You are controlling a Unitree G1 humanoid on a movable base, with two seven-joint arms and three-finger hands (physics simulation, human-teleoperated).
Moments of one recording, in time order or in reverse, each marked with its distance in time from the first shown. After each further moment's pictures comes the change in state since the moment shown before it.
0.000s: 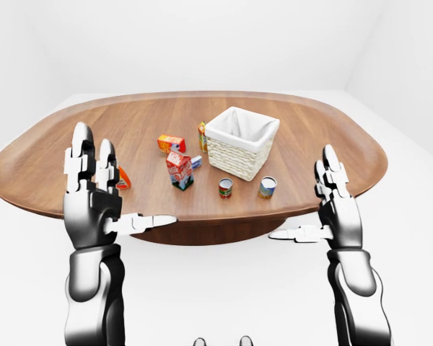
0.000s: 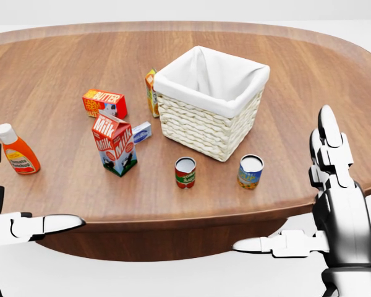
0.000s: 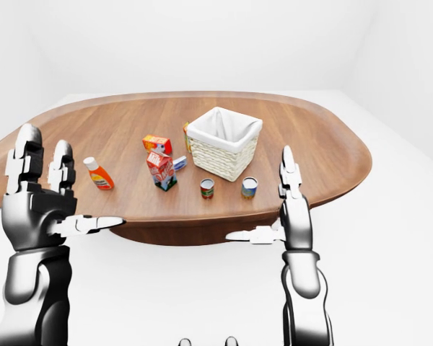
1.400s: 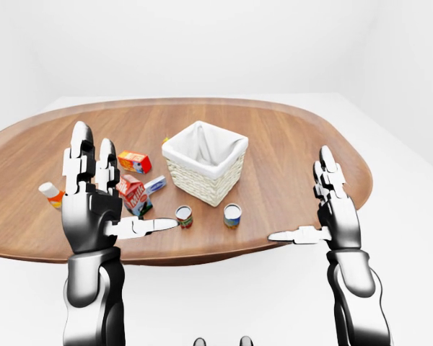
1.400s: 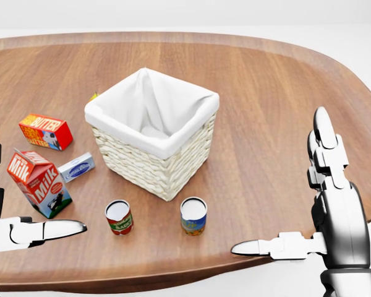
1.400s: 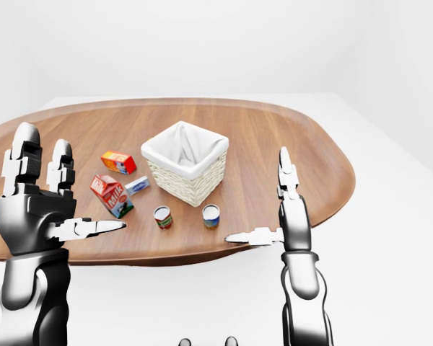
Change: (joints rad) left arm 0.020 -0.011 -0.008 -0.040 0.003 0.000 -0.014; right arm 0.008 -0.001 0.009 -0.005 -0.041 0.000 0.011
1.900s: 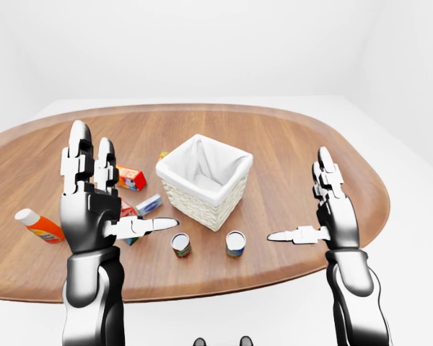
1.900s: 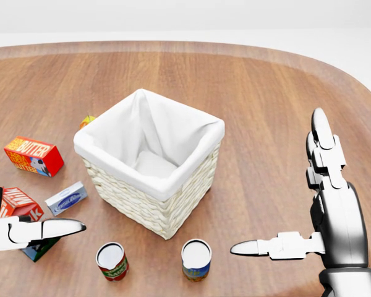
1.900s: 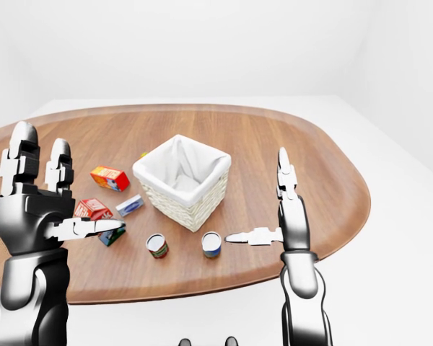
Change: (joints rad) left arm -0.003 0.001 0.002 -0.005 -0.003 0.000 0.003; right arm -0.003 -0.001 0.003 0.010 -0.011 0.000 0.000
